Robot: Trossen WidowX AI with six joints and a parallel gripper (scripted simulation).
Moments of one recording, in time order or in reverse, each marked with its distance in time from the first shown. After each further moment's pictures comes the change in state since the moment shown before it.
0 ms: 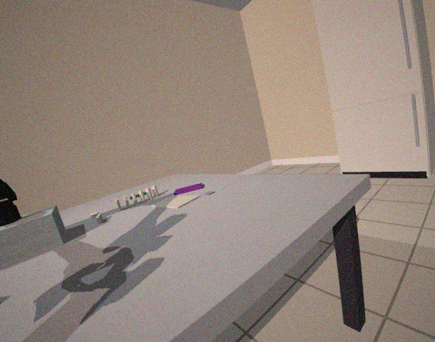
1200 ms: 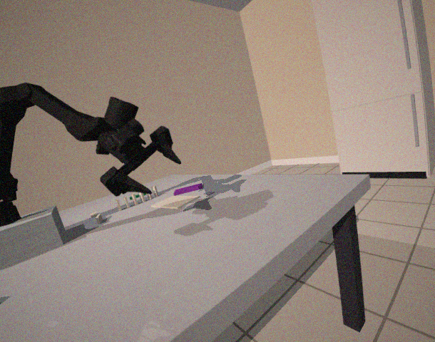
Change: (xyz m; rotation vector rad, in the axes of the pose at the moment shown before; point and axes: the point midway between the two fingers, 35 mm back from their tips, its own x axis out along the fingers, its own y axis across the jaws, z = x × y) arm -0.532 0.216 -0.068 0.176 0.864 0.942
